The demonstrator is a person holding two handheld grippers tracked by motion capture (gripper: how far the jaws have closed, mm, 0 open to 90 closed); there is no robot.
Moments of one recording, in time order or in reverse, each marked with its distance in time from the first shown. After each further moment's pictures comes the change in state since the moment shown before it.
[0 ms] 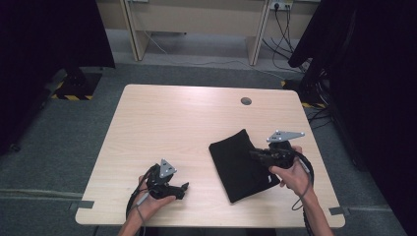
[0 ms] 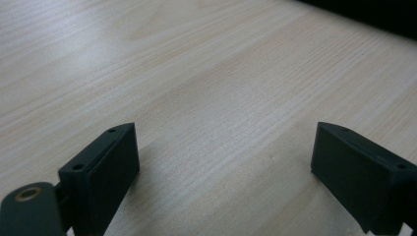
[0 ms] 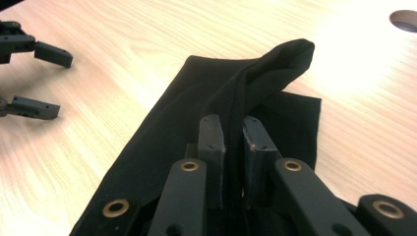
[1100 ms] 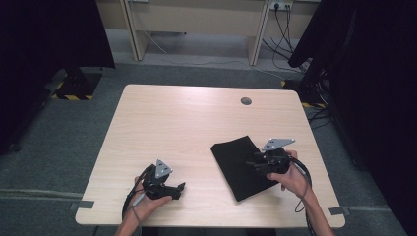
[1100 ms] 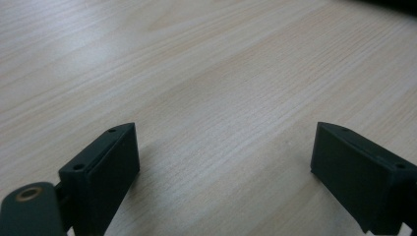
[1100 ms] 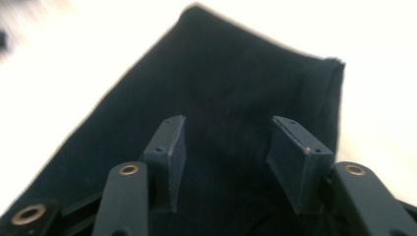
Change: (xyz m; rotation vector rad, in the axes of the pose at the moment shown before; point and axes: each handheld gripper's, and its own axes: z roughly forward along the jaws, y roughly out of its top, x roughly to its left) left arm 0.008 -0.006 -0.007 -0.001 0.016 -0.016; right arm -0.015 -0.030 0.034 0.103 0.018 -0.107
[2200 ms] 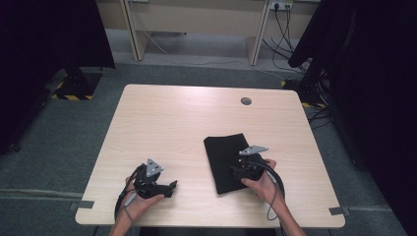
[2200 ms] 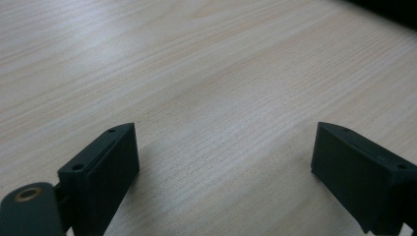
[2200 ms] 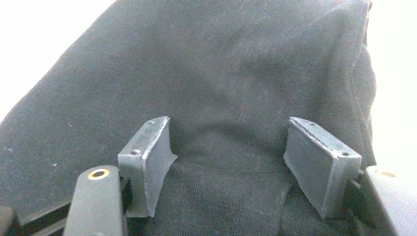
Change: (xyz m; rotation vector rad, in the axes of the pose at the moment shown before) left arm 0.017 -0.008 -0.008 0.002 0.041 -0.036; right arm 0.049 0.012 0.053 0.042 -0.211 0.157
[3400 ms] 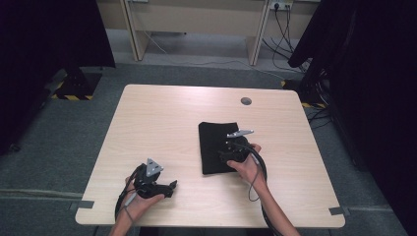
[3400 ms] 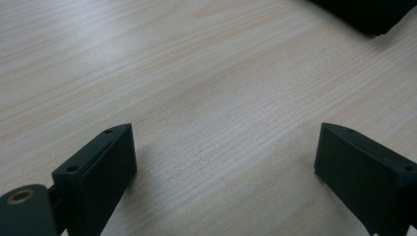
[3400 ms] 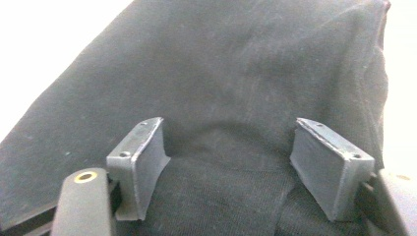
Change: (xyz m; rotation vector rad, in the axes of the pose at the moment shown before) left arm 0.000 0.000 0.000 0.004 0.009 -0.009; right arm 0.000 0.049 0.038 0.001 0.019 0.065
